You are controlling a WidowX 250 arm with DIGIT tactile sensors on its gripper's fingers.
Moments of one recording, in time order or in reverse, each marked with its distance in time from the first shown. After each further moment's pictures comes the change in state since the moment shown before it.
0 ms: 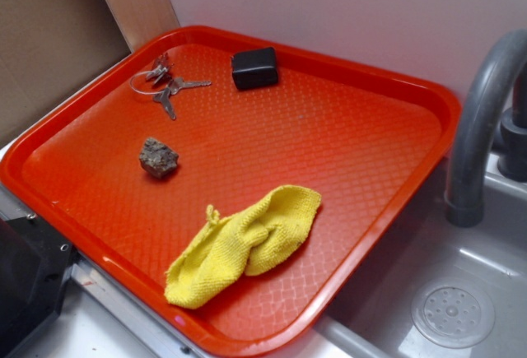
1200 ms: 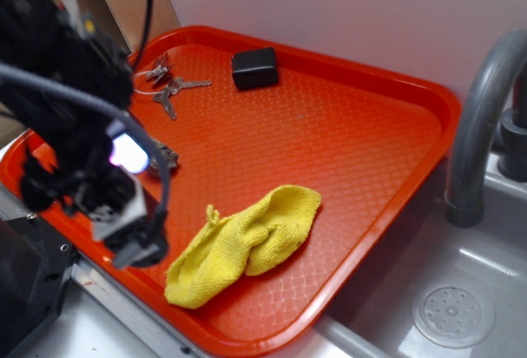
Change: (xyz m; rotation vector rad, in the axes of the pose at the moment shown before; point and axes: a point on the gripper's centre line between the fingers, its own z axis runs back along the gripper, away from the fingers) arm -0.012 -0.130 -0.135 -0.095 -0.140 -0.563
